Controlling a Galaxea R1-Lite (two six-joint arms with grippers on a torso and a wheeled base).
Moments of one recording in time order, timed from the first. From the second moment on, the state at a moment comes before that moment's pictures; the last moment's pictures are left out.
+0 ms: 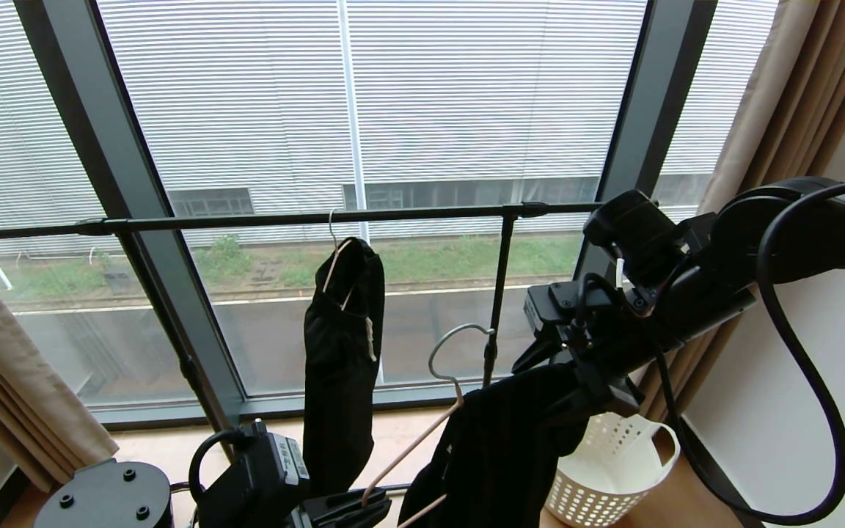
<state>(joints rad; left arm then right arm) -0.77 1.78 0.00 -1.50 -0.23 0.09 0.47 1.92 -1.49 0.74 0.53 -1.04</state>
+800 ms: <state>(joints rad) -0.76 1.78 0.00 -1.50 -0.23 0.08 0.47 1.90 -1.48 0.74 0.53 -1.03</state>
